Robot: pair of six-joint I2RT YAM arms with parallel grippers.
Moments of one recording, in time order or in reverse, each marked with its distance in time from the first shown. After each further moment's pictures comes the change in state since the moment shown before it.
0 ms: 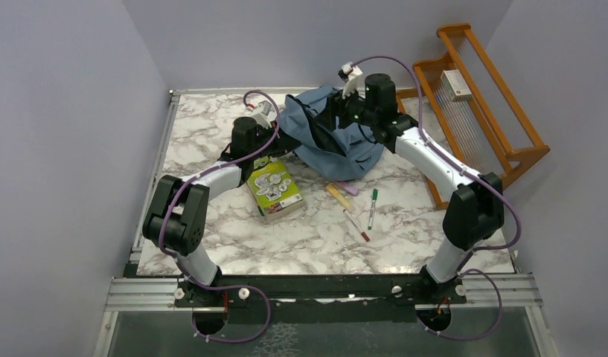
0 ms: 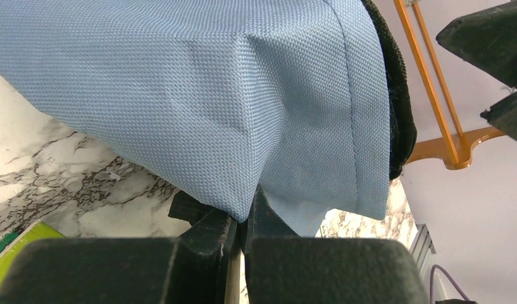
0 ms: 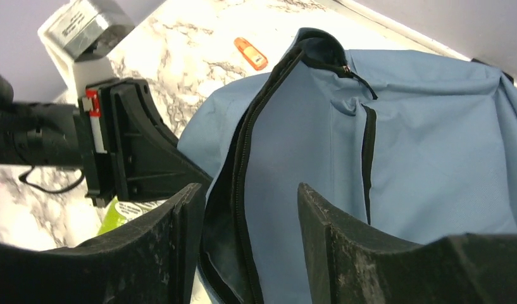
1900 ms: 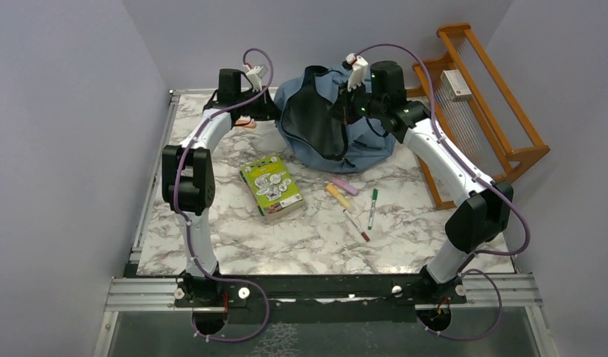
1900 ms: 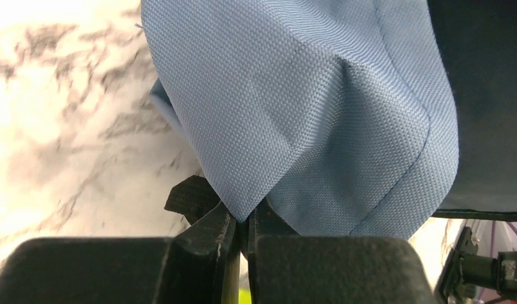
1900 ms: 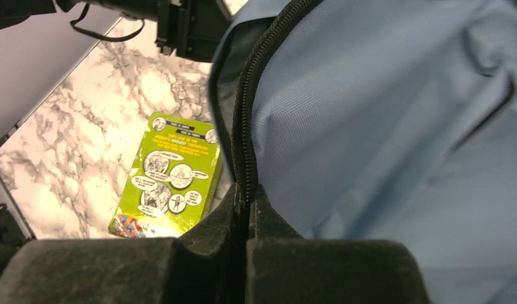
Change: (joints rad) left arm 0.185 0.377 0.774 -0.652 0.288 0.423; right arm -0.004 -0.030 0.179 -0.335 -0.011 -0.068
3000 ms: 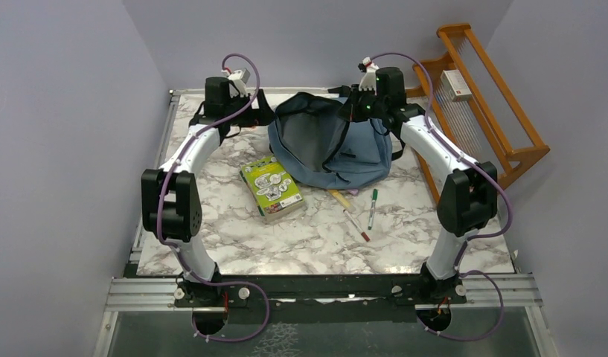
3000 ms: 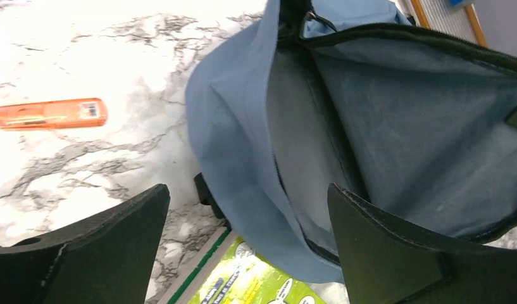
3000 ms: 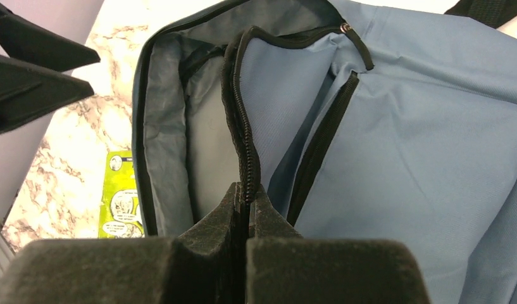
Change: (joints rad) left arm 0.043 -0.292 -0.295 0.023 -0.307 -0.010; right arm -0.122 0.134 -0.068 0.154 0.037 0.203
